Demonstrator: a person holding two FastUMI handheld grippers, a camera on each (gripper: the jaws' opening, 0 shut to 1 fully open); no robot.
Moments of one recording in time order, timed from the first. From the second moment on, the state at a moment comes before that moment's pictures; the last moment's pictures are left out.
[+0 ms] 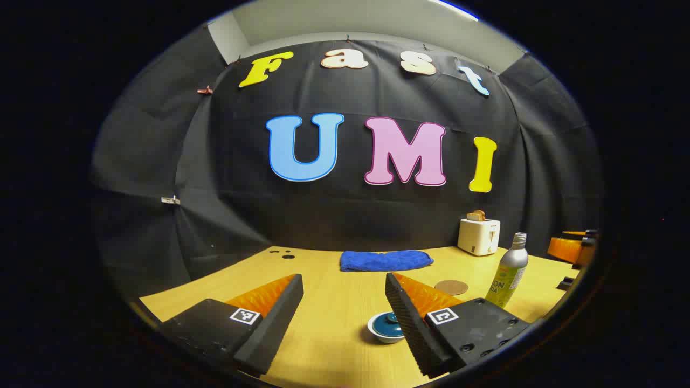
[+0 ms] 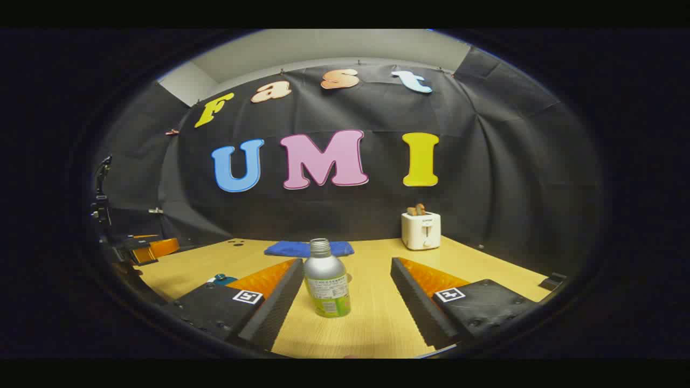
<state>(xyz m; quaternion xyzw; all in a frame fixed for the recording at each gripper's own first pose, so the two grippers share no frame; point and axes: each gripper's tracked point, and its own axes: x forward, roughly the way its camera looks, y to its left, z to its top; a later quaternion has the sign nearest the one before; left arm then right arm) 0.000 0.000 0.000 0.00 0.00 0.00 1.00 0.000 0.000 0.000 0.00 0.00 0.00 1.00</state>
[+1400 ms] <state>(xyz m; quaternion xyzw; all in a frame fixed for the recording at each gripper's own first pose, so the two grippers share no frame) 0.021 -0.033 -0.043 -0.02 0.04 -0.07 1.00 0.019 0.013 -0.023 -0.01 0.02 0.01 1.00</state>
